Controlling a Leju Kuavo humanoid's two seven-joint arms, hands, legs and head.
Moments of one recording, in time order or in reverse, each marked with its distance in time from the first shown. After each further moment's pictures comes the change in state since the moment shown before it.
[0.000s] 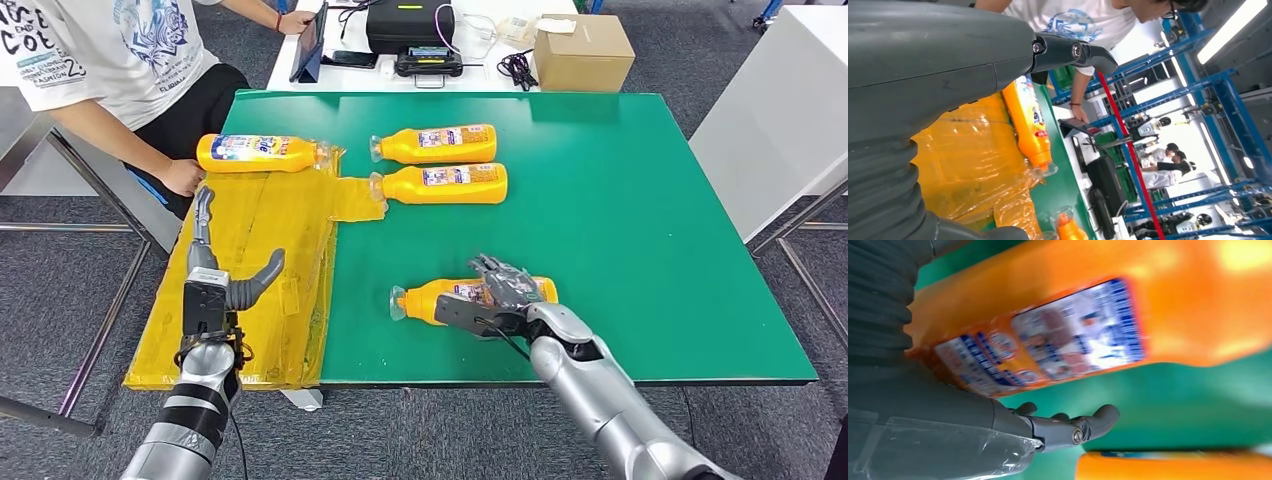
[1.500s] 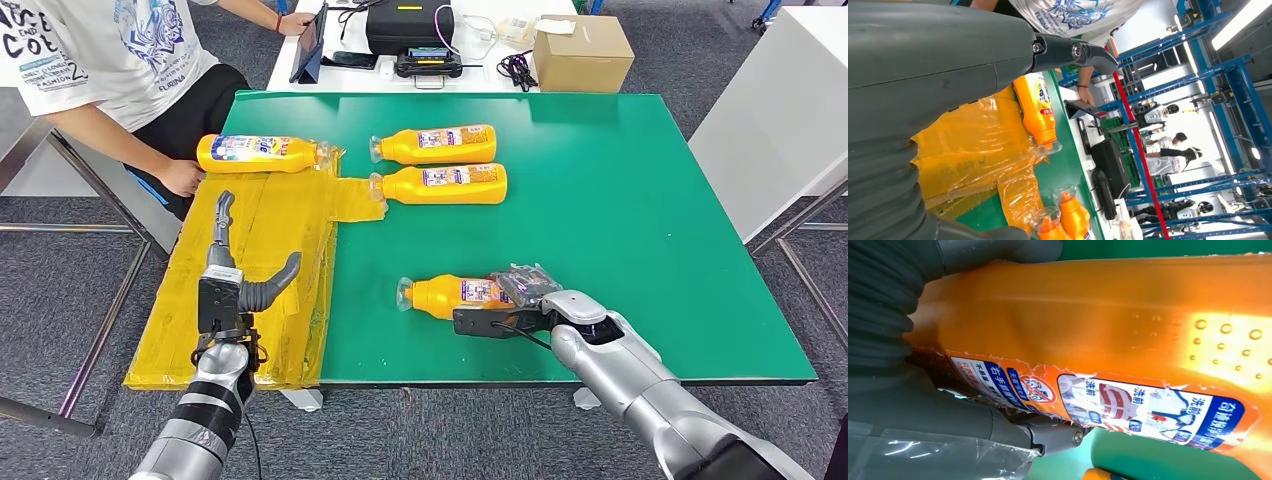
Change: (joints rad) left arm -0.021 -0.029 -0.024 0.064 0.041 -0.014 0.000; right arm -0.110 -0.131 0.228 0.037 0.004 0.132 0.023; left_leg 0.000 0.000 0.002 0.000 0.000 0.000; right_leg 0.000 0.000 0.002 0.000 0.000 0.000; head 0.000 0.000
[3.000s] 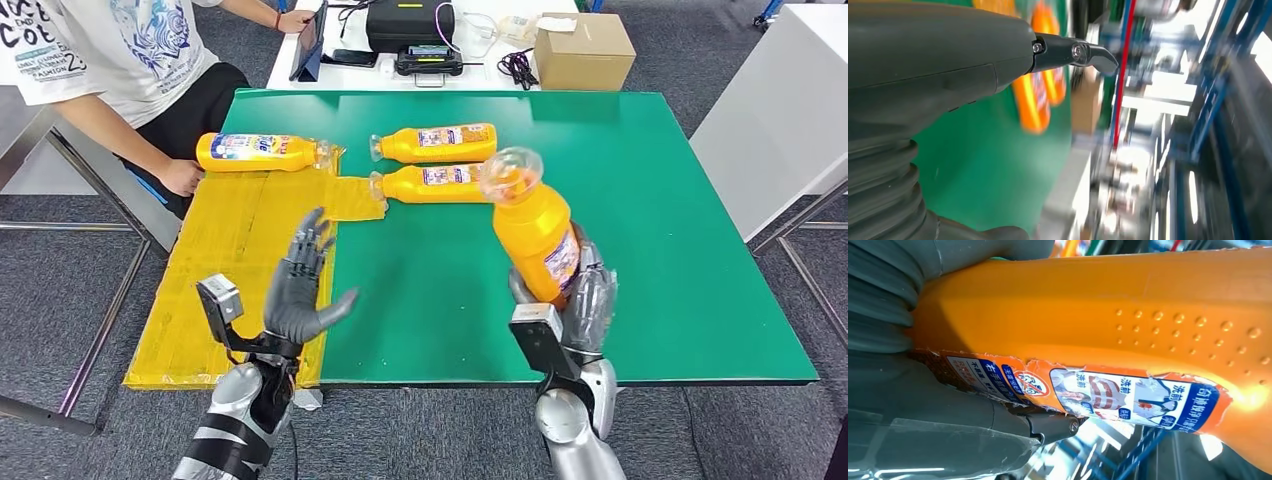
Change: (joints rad) left arm 0.153 -0.064 -0.136 -0.253 0.353 -0.658 0.235; right arm 0.524 0.396 -0.641 -0.566 -0.140 -0.832 -0.484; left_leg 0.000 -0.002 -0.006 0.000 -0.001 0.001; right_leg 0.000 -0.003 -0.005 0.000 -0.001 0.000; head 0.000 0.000
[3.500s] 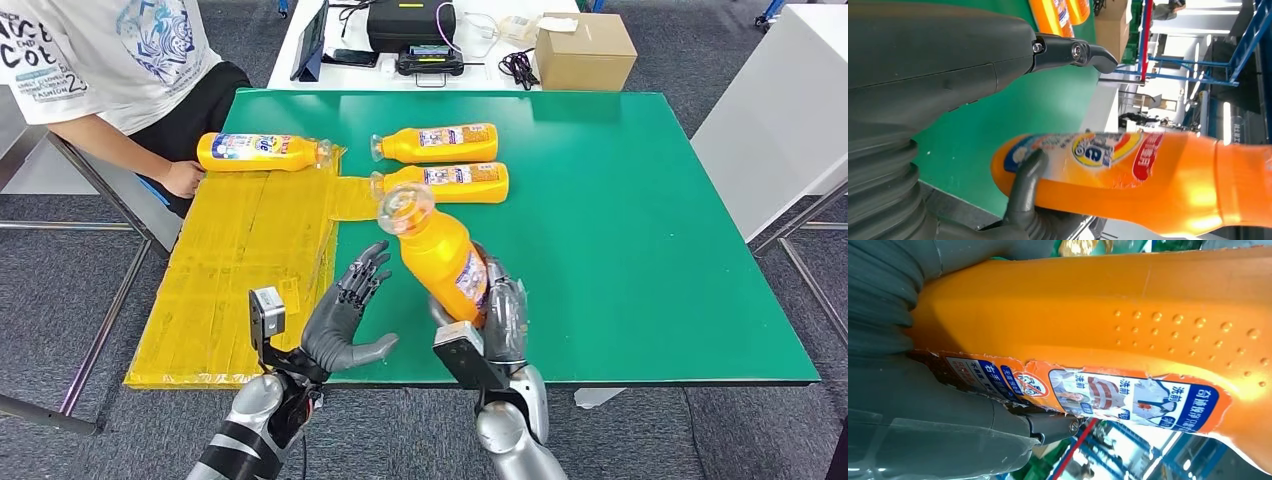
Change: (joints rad) left arm 0.004 0.025 -0.138 0.049 0.009 -0.125 0.048; right arm -0.028 0.100 0.135 0.188 -0.014 0.053 -0.047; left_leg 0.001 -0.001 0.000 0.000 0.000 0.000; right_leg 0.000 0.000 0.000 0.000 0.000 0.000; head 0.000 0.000
